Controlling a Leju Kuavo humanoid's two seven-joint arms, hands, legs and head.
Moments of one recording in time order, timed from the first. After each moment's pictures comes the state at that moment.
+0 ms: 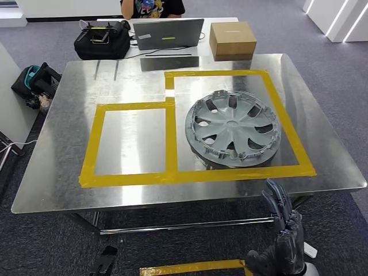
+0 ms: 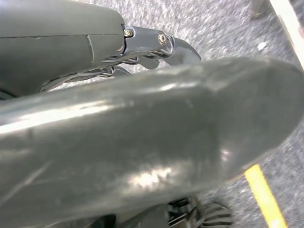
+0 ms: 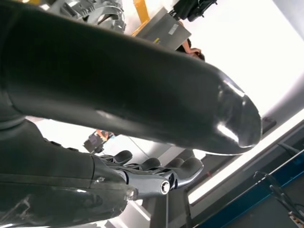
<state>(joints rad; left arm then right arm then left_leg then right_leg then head) -0.11 -0.10 0.52 -0.19 -0.58 -0.01 -0.25 0.31 -0.07 0.26 -1.84 0.80 -0.70 -0.57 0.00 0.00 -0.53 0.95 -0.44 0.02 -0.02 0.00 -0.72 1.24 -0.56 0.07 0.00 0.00</state>
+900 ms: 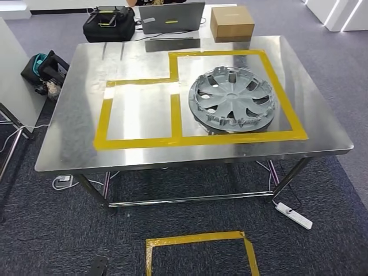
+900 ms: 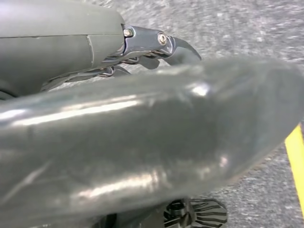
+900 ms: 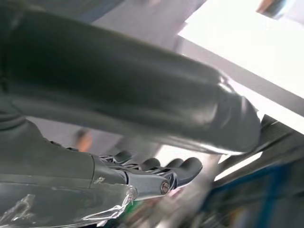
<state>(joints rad) -0.05 -0.13 0.63 -0.19 -0.50 0.03 -0.32 0.17 0.23 -0.98 -1.60 0.43 -0.36 -0.62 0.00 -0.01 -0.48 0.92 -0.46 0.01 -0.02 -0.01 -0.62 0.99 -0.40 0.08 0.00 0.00</state>
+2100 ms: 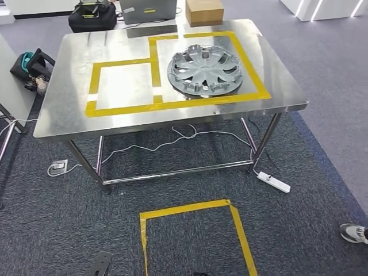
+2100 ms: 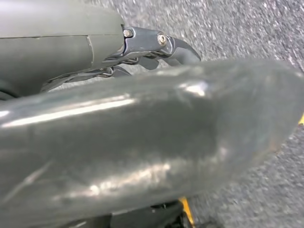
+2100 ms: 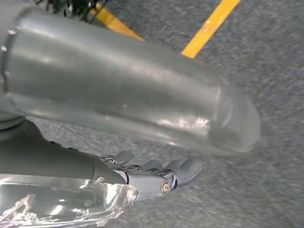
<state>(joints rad) -0.08 -0.14 0.67 -0.19 -0.61 0.13 -0.25 -0.07 0.11 -1.38 -0.30 0.74 -0.39 -0.26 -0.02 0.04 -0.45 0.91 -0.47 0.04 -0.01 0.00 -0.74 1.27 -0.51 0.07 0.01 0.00</state>
